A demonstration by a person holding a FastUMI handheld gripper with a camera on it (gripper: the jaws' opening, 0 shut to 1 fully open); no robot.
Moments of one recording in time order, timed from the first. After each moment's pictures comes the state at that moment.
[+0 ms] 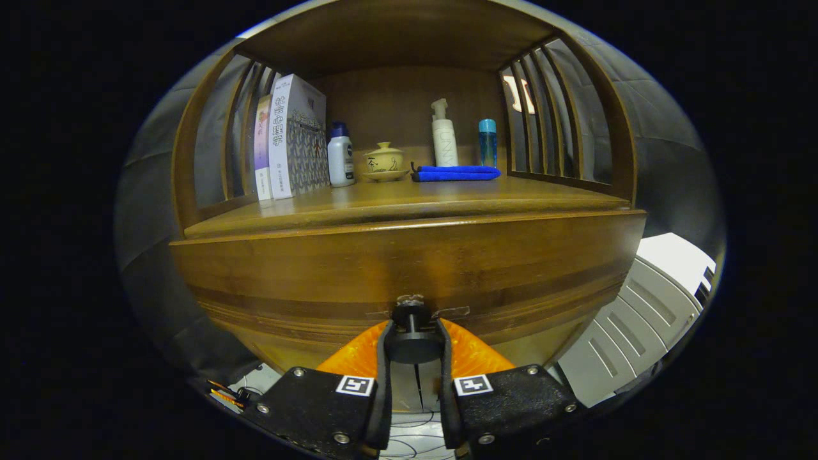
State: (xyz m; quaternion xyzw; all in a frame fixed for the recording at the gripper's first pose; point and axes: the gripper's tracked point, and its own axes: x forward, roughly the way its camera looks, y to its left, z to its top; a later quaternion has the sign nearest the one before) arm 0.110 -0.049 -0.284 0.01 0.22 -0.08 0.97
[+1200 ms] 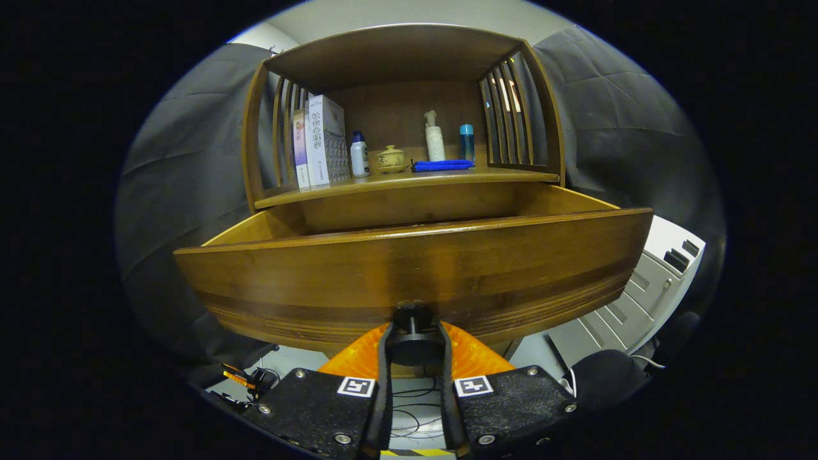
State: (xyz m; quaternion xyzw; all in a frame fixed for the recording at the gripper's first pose) arm -0.045 -0.029 -0.275 0.03 0.24 -0.07 0.97
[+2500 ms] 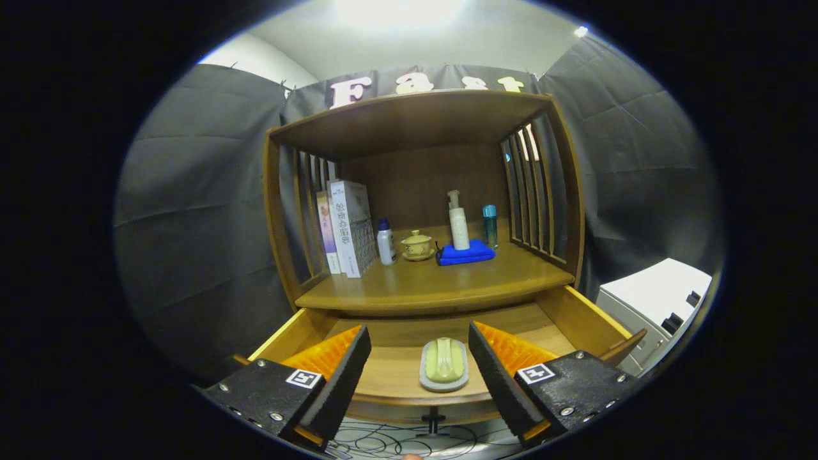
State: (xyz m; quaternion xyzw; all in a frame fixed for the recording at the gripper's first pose) arm 0.016 -0.022 -0.107 0.02 0.15 -0.02 0.99
